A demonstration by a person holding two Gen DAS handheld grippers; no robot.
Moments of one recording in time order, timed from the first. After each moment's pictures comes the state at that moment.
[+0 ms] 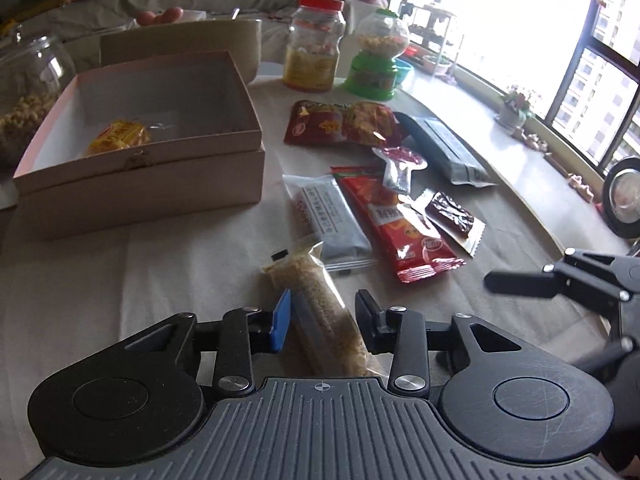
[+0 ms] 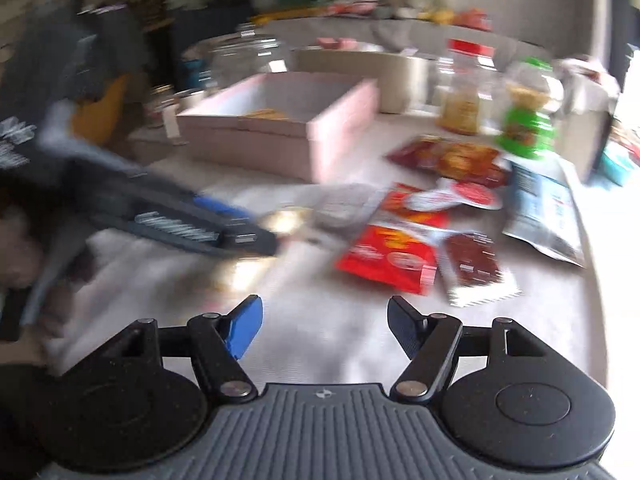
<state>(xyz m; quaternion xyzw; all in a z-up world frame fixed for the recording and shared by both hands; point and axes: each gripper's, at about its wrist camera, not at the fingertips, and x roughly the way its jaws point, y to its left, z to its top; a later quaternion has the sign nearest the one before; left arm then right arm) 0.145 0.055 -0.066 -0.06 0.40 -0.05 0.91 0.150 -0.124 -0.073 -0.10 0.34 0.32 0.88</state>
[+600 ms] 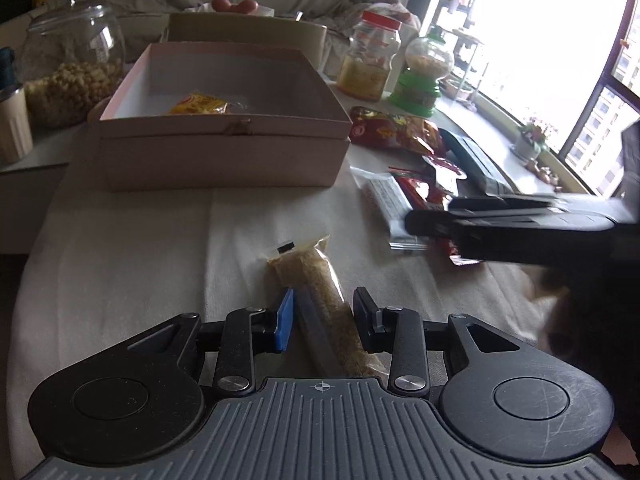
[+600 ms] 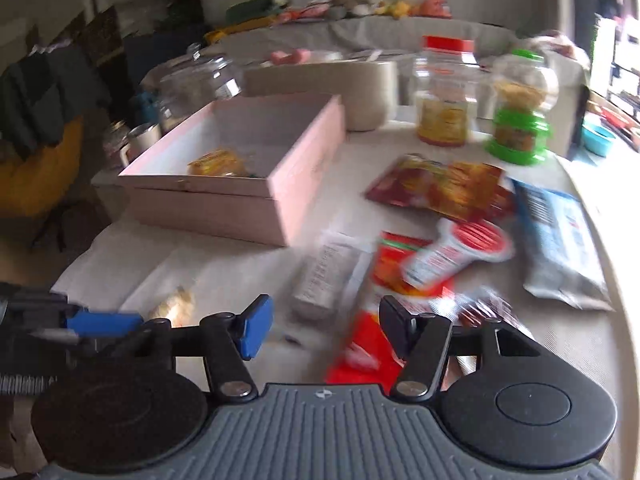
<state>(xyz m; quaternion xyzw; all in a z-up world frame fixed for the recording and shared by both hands) 0.109 0.113 -0.069 -0.11 0.38 -0.02 0.92 0.219 -0.050 -0.076 -0.07 0.36 0.31 0.88</state>
